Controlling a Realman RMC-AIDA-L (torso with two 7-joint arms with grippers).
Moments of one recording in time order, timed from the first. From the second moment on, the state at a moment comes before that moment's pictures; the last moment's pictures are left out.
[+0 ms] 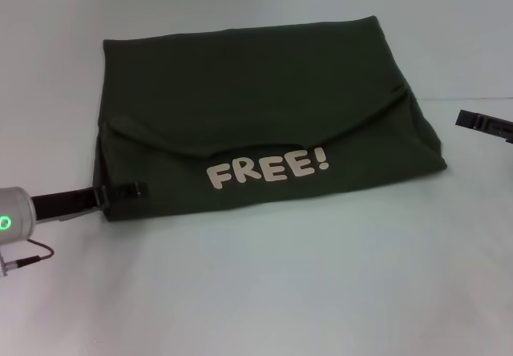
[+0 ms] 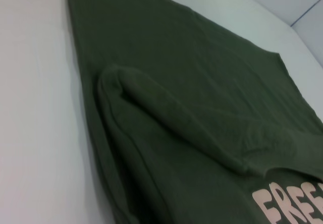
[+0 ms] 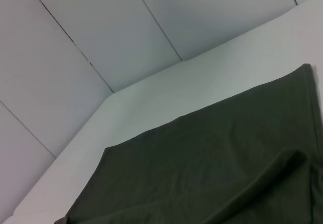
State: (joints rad) left arm -0.67 -2.03 0.46 0.47 2.28 1.04 -2.08; right arm 0.58 1.88 -0.53 -0.44 -1.88 -1.21 1.82
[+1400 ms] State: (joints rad) left arm -0.69 -2.03 0.52 0.45 2.28 0.99 -2.08; right arm 0.58 1.88 -0.53 -0.44 -1.88 -1.21 1.82
